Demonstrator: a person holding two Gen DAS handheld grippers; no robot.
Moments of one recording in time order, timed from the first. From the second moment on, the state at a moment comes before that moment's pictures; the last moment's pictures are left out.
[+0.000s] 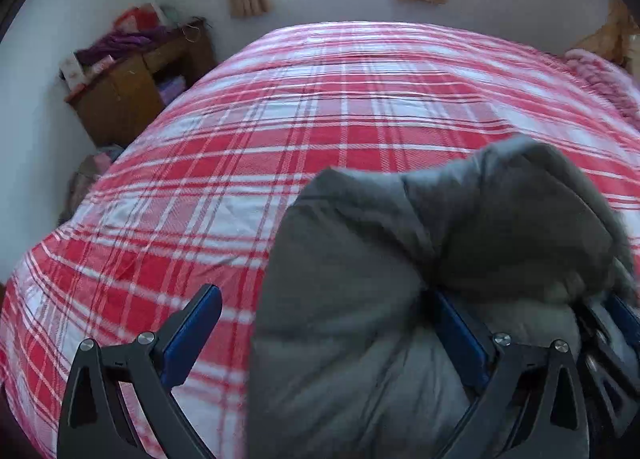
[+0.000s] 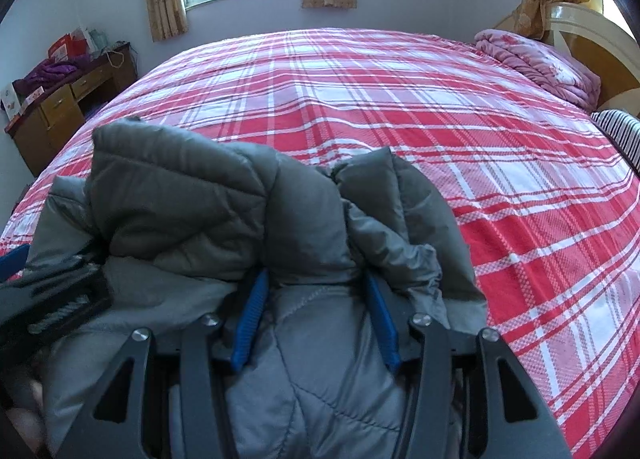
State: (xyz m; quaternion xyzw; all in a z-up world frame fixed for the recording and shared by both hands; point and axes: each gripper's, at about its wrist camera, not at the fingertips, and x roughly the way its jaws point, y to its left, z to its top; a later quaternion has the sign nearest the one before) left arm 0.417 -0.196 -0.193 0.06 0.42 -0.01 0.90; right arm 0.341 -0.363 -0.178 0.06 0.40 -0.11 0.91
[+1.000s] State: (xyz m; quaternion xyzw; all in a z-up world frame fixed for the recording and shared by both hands) left arm 0.380 -0.155 -0.225 -0.05 0.46 -0.10 0.88; right arm 0.267 -0.394 -0.184 0.17 0.38 -0.09 0.91
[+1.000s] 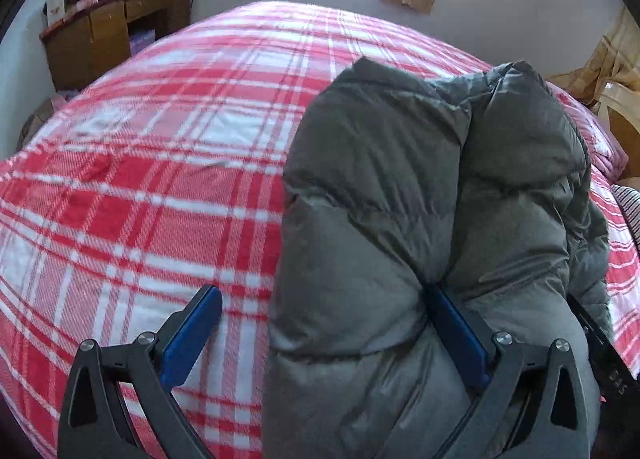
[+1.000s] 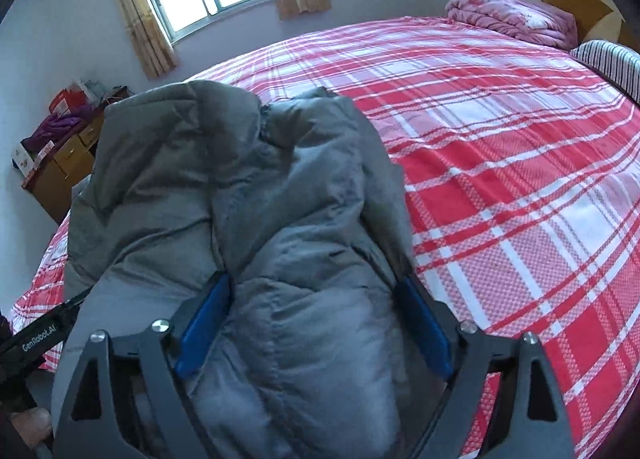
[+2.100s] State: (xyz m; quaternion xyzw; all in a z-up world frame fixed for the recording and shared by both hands) left arm 0.372 -0.181 -0.221 -0.01 0.42 -0.24 0.88; right arm 0.261 -0.404 -0.188 0.25 0.35 0.03 0.90
